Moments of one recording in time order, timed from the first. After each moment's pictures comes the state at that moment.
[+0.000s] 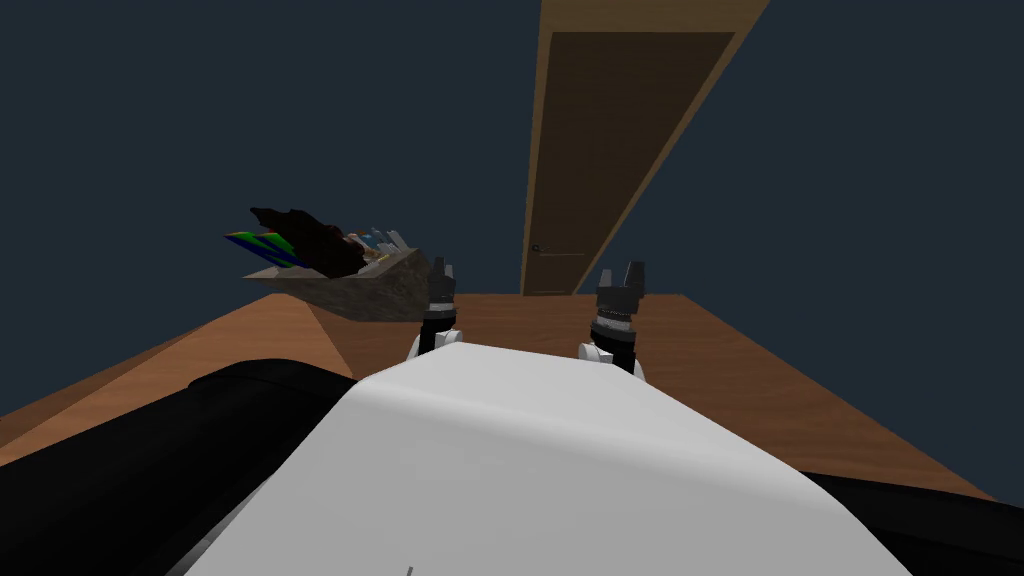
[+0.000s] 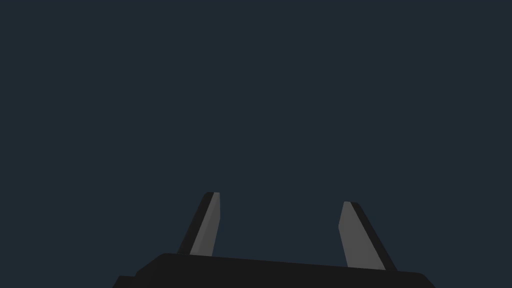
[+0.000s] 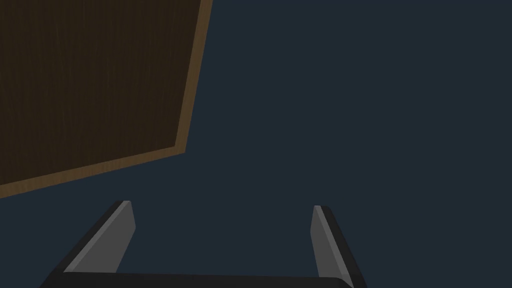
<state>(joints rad) 0.44 0.00 0.03 -2.23 0.10 -0.56 -0.02</state>
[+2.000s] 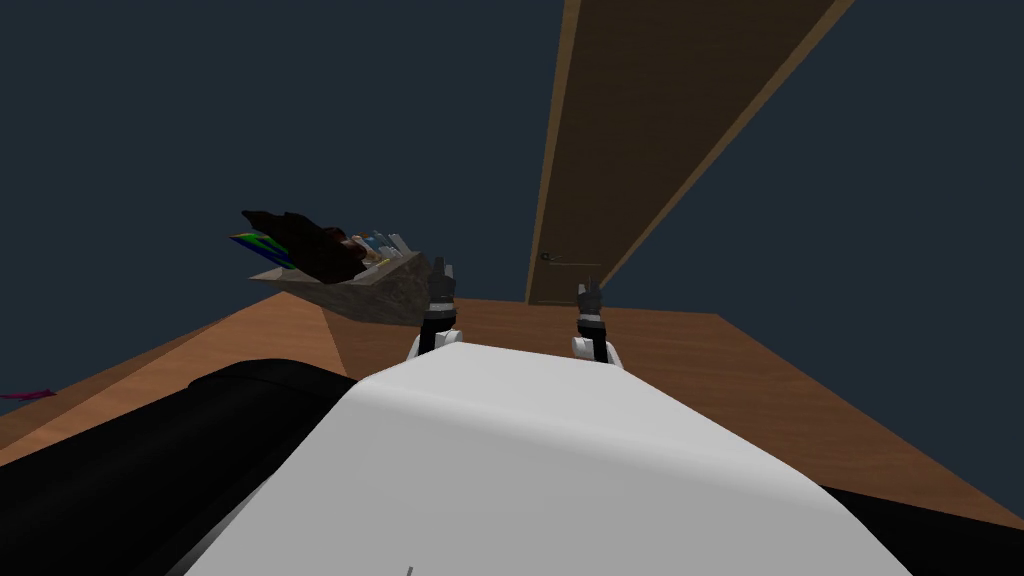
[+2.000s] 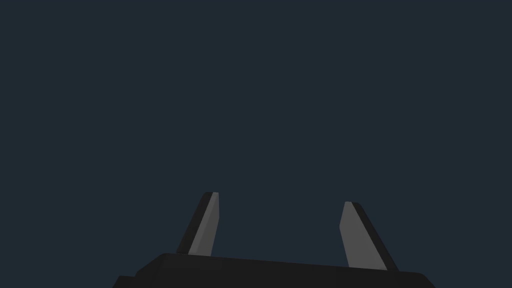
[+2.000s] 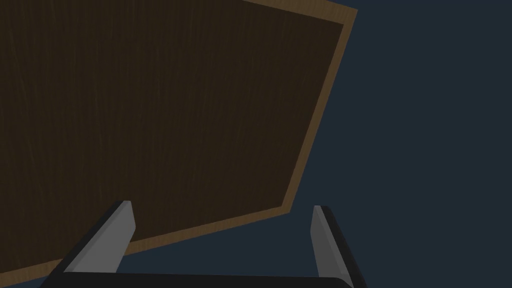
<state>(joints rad) 0.21 -0.10 -0.02 -1.71 0.06 -0.60 -0.03</state>
